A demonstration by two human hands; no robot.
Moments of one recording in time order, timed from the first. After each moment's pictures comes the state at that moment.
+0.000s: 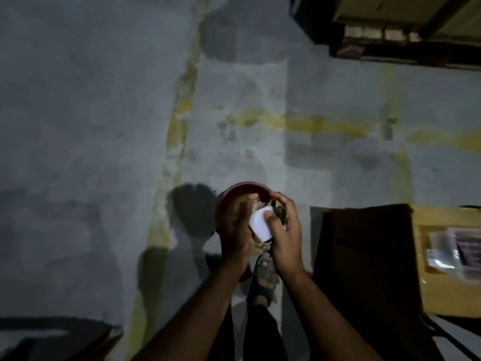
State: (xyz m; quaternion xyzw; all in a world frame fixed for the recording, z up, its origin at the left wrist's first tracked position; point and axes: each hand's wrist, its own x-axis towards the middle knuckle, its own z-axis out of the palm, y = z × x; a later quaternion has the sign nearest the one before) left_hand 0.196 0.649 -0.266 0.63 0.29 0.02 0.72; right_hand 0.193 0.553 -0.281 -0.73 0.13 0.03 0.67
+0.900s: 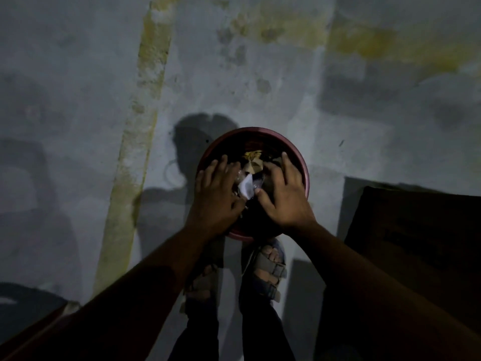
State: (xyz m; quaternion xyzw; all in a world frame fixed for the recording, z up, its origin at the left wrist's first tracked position) left_hand 0.208 0.693 -0.582 0.95 0.05 -0.18 0.24; right_hand 0.247 0.505 -0.585 -0.92 -0.11 0.22 0.31
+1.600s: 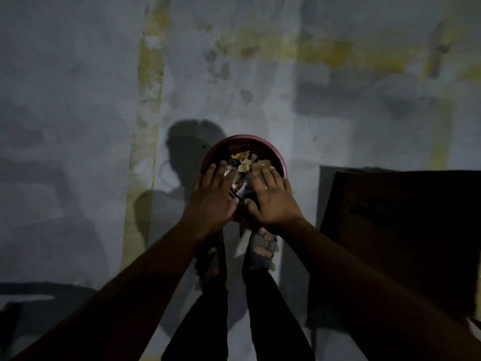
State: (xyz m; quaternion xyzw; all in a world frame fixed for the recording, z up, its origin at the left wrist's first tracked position) left_hand 0.208 0.698 -0.455 0.95 -0.04 -0.28 0.14; right_hand 0.228 0.515 -0.460 -0.92 -0.16 0.33 0.15
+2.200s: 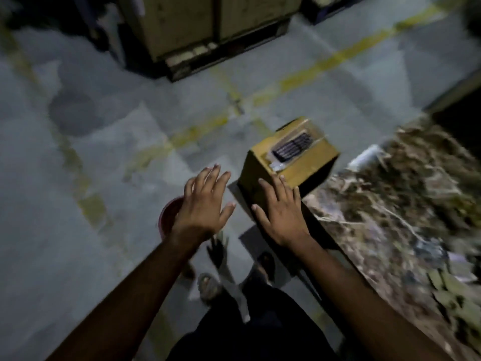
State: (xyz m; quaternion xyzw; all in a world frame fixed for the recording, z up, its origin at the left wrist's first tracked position) left_hand 0.150 0.585 -0.026 0.89 -0.43 -0.06 0.15; right_hand 0.012 0.410 -0.034 -0.96 0.22 0.04 0.18
